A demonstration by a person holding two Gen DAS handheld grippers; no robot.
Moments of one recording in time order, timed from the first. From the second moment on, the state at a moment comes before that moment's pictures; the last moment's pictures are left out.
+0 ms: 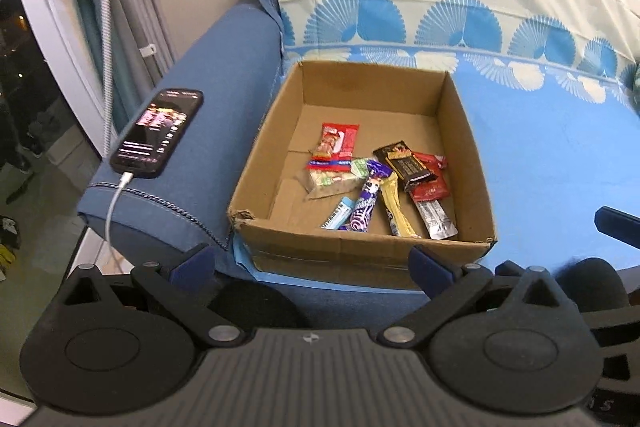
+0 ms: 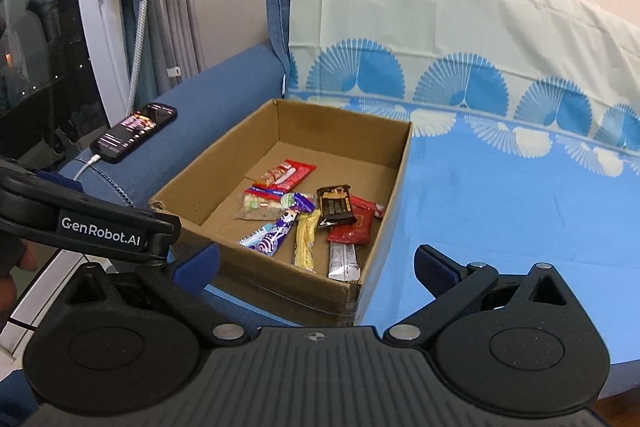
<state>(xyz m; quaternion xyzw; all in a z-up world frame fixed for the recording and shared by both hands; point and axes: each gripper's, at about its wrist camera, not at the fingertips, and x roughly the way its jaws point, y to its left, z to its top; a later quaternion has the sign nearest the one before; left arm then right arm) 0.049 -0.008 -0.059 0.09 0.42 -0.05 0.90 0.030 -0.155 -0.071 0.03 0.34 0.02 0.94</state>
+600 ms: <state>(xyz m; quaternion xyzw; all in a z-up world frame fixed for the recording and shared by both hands) 0.027 -0.002 -0.045 0.10 0.39 -0.05 0.92 0.005 -0.146 -0.056 0.02 0.32 0.02 0.95</state>
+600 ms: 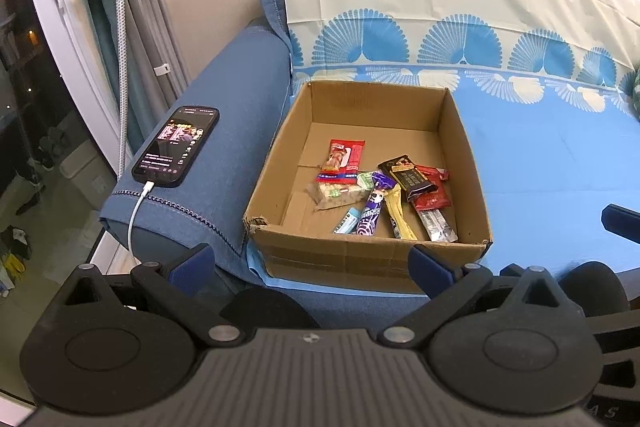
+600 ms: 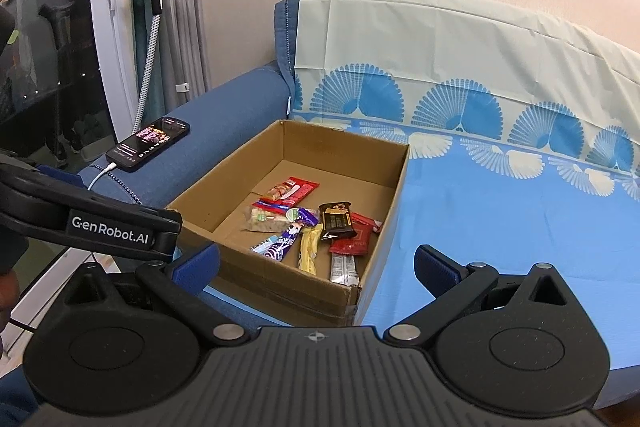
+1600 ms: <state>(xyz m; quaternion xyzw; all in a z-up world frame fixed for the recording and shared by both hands) 0.025 0.001 -0.046 0.10 0.39 -0.05 0.92 0.004 -0.144 -0.057 0.02 0.32 0.02 0.95</state>
